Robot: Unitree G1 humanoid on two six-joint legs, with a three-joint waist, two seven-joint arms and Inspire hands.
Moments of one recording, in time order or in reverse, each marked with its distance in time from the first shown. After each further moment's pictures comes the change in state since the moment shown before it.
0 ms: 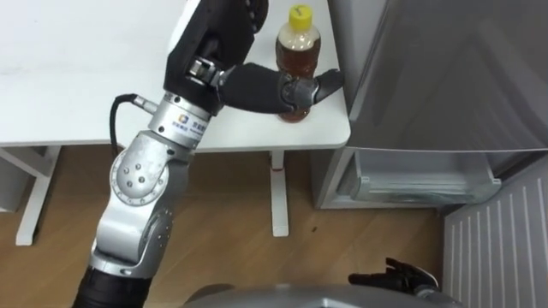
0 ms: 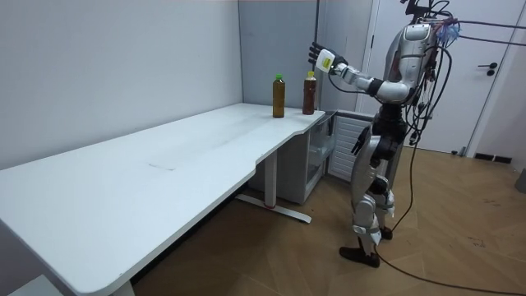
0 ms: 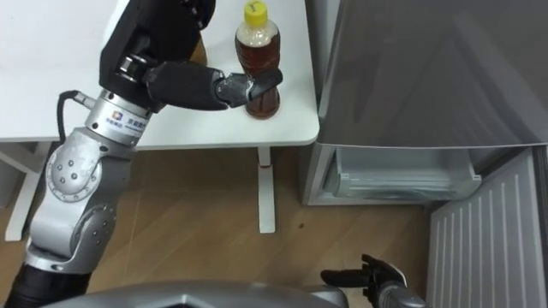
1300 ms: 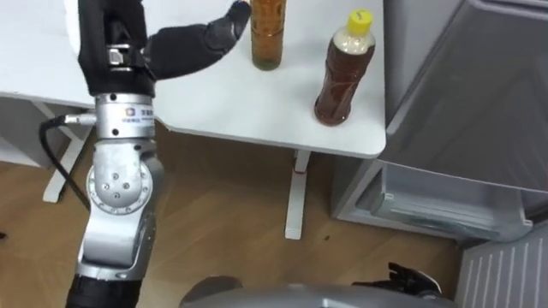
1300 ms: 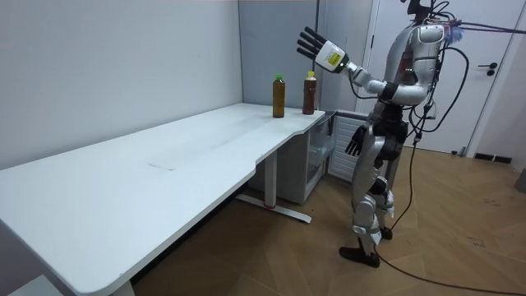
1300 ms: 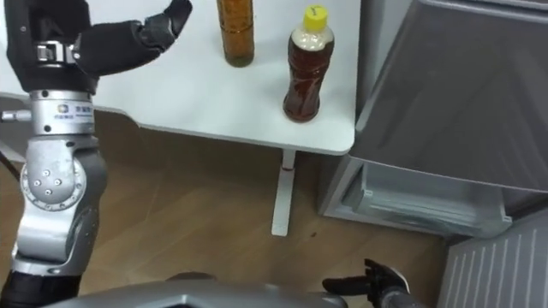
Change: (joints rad) left arm 0.036 -0.002 0.080 0.016 0.167 -0.159 0.356; right arm 0.020 -0.005 0.020 0.010 -0.009 -0.035 0.001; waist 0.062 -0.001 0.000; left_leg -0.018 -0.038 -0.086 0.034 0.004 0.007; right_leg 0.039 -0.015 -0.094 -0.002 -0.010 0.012
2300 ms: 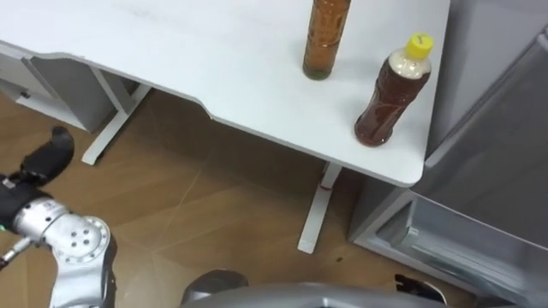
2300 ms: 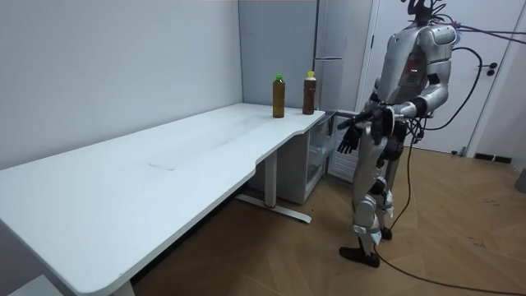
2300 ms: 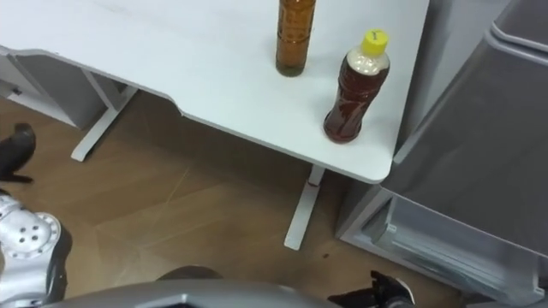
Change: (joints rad) left arm 0.154 -0.019 0.343 0.348 0.141 0.013 0.708; right arm 0.077 -0.014 -0.011 -0.101 -0.080 0.067 -0.058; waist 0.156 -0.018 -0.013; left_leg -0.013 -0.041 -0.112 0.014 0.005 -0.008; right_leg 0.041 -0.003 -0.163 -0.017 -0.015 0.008
